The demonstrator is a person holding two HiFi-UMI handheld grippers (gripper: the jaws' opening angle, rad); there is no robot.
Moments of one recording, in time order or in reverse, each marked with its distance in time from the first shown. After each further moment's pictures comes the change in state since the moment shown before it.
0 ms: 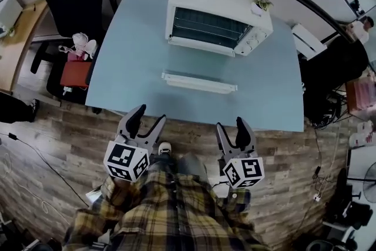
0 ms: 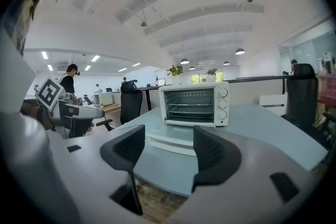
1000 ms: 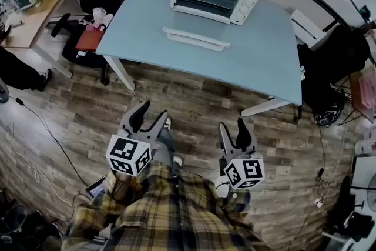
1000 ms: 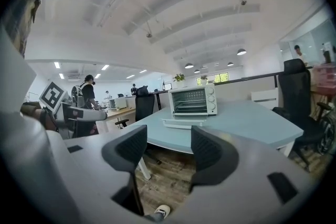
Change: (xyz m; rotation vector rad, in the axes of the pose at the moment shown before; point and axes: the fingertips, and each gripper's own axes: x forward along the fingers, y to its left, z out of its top) left arm -0.147 -0.171 -0.092 0.041 -0.020 0.096; right arm -0.224 0.004 -0.068 0.028 -0.057 0.095
